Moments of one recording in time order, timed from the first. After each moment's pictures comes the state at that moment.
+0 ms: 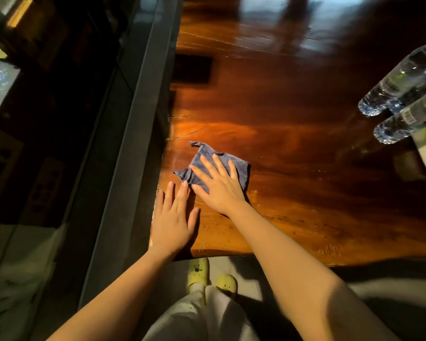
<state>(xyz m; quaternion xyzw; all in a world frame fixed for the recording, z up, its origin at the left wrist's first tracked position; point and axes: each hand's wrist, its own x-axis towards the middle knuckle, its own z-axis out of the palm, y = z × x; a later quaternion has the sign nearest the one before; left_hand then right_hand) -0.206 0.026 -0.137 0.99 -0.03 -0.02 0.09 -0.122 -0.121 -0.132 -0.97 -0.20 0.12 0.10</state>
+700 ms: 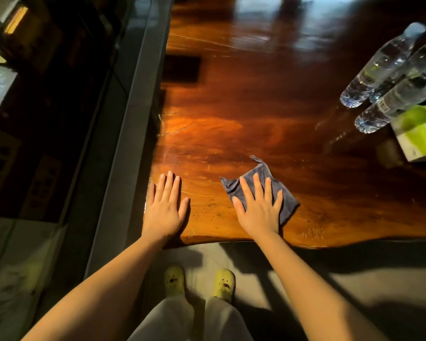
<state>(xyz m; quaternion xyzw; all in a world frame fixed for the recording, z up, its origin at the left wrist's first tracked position) -0.206 0.026 -0.141 1.00 -0.03 -0.05 0.04 -0.211 -0.214 -0.135 -0.99 0.04 0.10 0.08</state>
